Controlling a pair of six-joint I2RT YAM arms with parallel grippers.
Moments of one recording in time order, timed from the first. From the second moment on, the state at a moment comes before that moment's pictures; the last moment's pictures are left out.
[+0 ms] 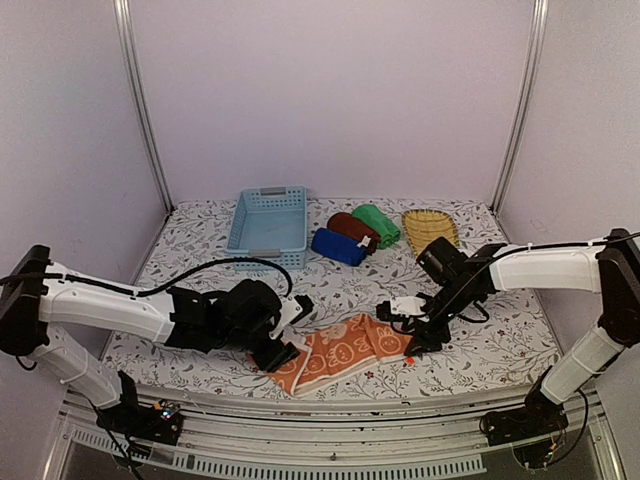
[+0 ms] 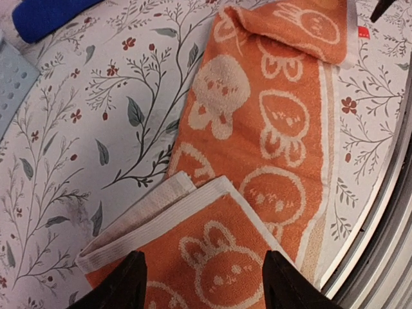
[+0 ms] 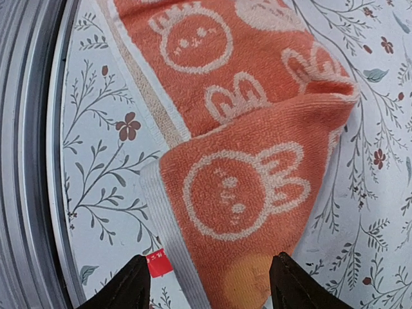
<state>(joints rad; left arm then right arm) -1.12 1.43 0.76 -0.23 -0.19 -0.11 0.68 1.53 0.91 -0.63 -0.39 -0.78</state>
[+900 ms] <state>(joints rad) -1.09 1.51 0.83 -0.25 -0.34 -0.19 0.58 1.64 1.00 -0.57 -0.54 -0.61</state>
